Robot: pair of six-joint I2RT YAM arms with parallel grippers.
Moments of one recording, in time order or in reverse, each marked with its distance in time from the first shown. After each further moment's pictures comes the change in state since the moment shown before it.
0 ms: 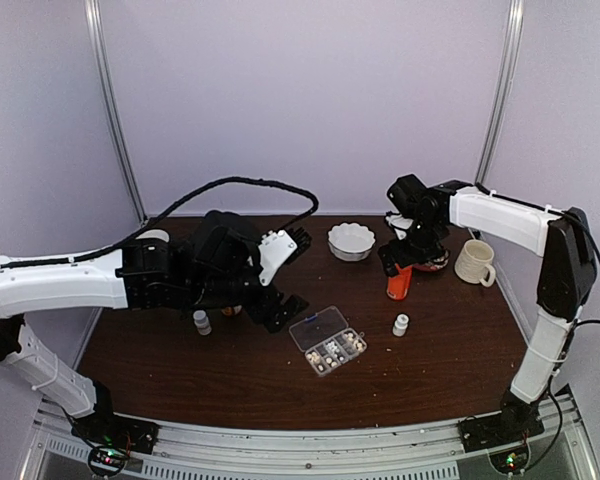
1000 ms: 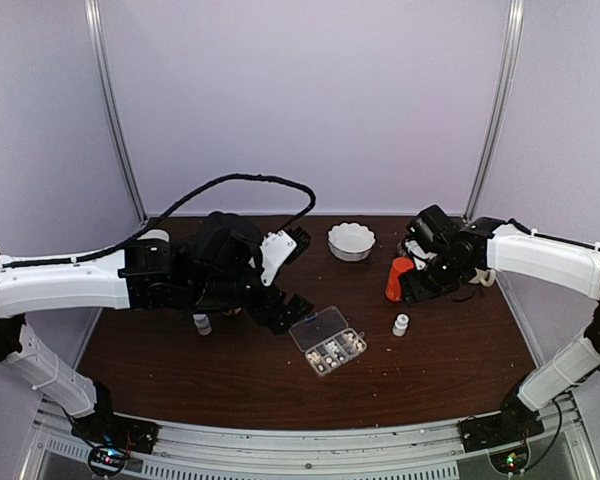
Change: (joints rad) left arm 0.000 0.013 0.000 0.000 0.054 -0.107; right arm 0.102 -0.359 -0.428 0.150 0.030 0.165
